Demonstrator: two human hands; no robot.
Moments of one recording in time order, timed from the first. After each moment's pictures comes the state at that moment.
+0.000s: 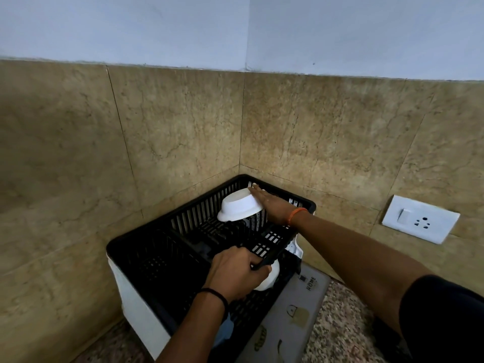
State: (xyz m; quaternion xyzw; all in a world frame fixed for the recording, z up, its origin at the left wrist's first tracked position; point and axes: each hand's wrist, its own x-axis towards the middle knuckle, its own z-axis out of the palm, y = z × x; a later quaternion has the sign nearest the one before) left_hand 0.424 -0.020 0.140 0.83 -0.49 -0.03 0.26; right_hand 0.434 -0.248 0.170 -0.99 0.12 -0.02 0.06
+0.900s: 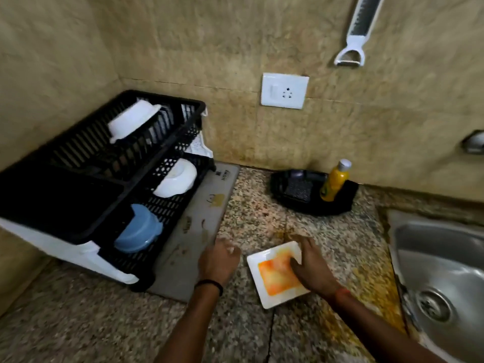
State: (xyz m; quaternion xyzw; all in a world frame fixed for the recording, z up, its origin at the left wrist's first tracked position) left_hand 0.210 0.008 0.002 0.85 -0.44 -0.22 0.21; right_hand -0.004 -0.074 -0.026 -0.79 0.53 -0.08 0.29
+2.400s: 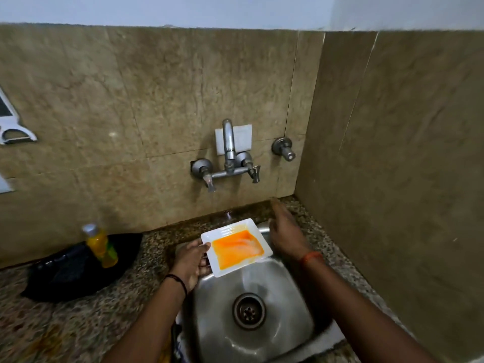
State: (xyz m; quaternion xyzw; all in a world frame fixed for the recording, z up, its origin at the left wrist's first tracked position) left_hand -0.252 -0.202 0.055 0.56 -0.31 -0.65 0.41; right_hand -0.483 -0.199 0.093 -0.66 0.66 -0.31 0.18
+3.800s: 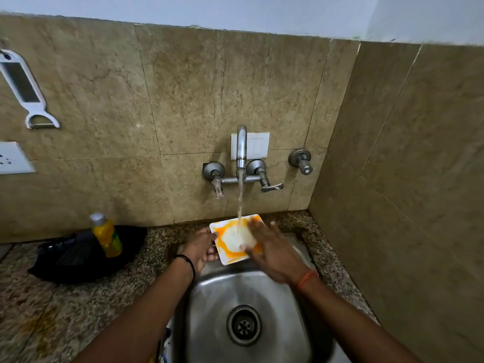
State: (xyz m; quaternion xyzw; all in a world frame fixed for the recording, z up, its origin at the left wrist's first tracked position) left_hand -0.279 -0.248 0.062 0.58 -0.30 -0.62 0.43; right_hand -0.481 -0.217 0.069 -0.85 0.51 -0.13 0.09
